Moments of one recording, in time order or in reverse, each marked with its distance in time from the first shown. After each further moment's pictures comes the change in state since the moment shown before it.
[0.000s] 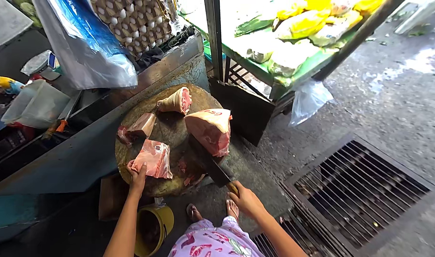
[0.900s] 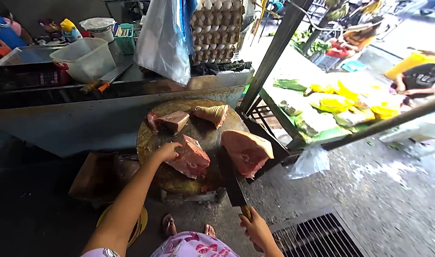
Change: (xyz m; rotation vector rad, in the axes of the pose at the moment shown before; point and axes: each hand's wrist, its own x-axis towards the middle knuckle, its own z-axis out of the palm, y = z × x) left_hand 0.063 0.073 -0.049 0.645 -0.775 0.036; right_hand -0.018 -0.035 0.035 0.045 0.170 0.141
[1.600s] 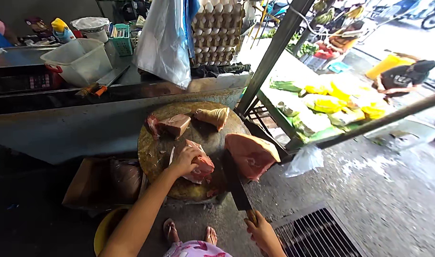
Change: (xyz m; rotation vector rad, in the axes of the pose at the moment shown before) left_hand 0.013 -0.001 0.038 0.136 0.239 0.551; right_hand -0.011 -0.011 0.014 -0.029 0.075 0.054
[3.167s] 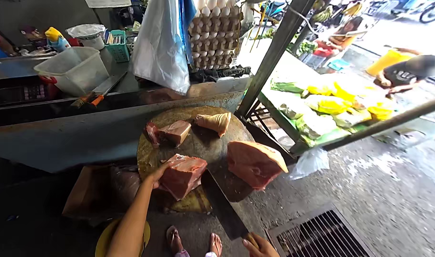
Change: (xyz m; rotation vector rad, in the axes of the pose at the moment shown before) left_hand -0.033 -0.102 0.004 -1.101 0.021 -1.052; right_hand -0.013 0.009 0.007 0.218 -0.322 -0.205
